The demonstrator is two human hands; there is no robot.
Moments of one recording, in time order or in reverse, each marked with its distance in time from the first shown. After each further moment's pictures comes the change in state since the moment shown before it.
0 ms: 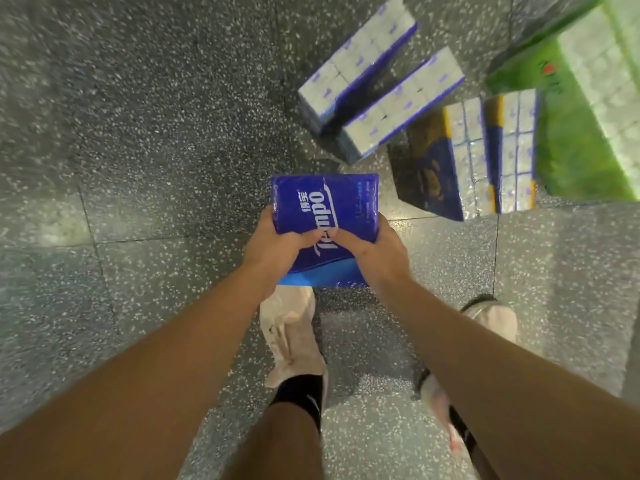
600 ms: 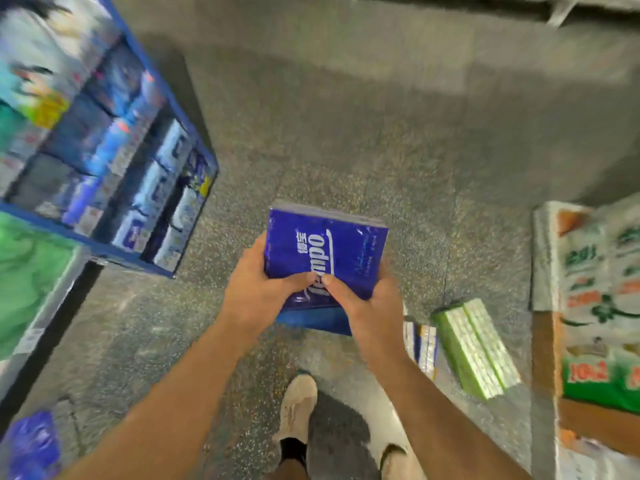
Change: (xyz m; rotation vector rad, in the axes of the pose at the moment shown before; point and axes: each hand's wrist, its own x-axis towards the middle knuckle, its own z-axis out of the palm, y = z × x) left_hand -0.468 0.259 -0.146 -0.155 0.281 0.680; right_hand -0.378 -0.348 -0.132 0.098 -0.087 -0.794
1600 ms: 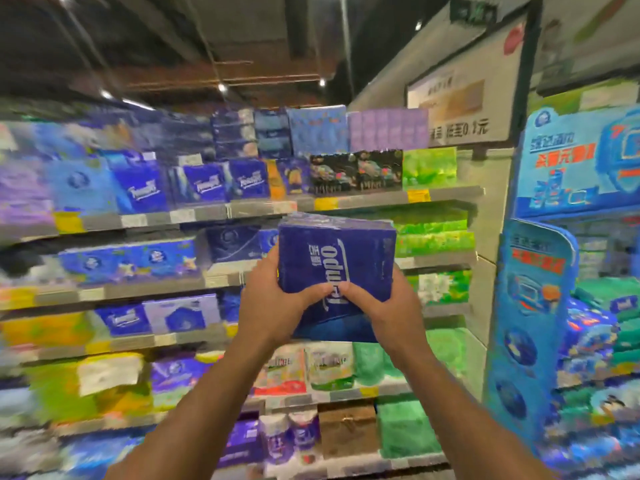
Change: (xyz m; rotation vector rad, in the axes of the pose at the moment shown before) left_hand -0.681 0.177 -0.590 0.155 1.452 0.500; right_hand -0.603 -0.527 0.370 0.404 -1.133 -0.879
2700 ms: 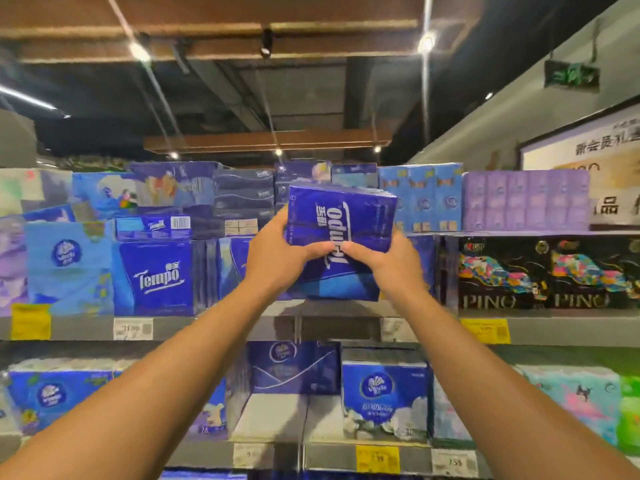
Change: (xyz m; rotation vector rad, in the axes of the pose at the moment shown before) left_hand 0.499 -0.208 -0.141 0.134 0.169 0.126; right_hand 0.450 0.104 0.356 0.000 -0.100 -0.132
